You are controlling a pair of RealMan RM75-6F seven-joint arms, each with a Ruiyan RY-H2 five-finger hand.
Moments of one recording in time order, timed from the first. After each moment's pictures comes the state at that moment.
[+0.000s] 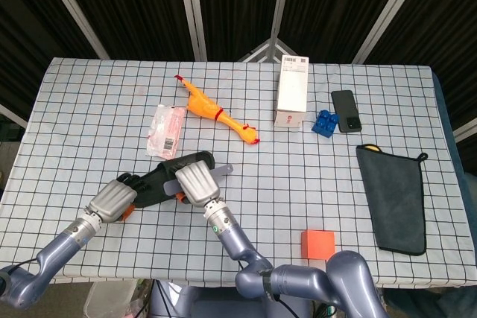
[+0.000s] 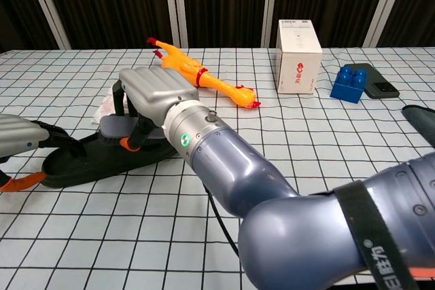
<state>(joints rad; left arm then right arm) -0.59 -1.30 0.06 -1.49 1.42 0.83 0.24 1.08 -2.22 0.41 -1.05 -1.11 1.04 -0.48</state>
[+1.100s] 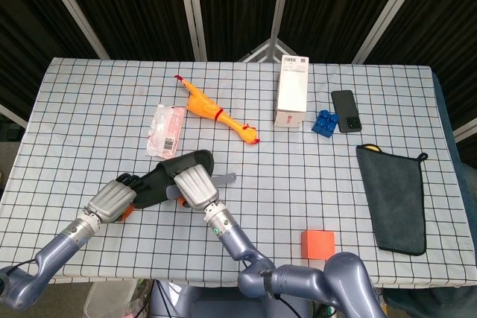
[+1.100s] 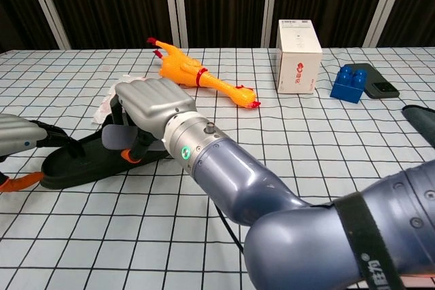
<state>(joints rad) -0.59 -1.29 0.07 -1.50 1.42 0.85 0.23 1.09 -2.24 0.39 -1.00 -1.16 1.01 -0.46</state>
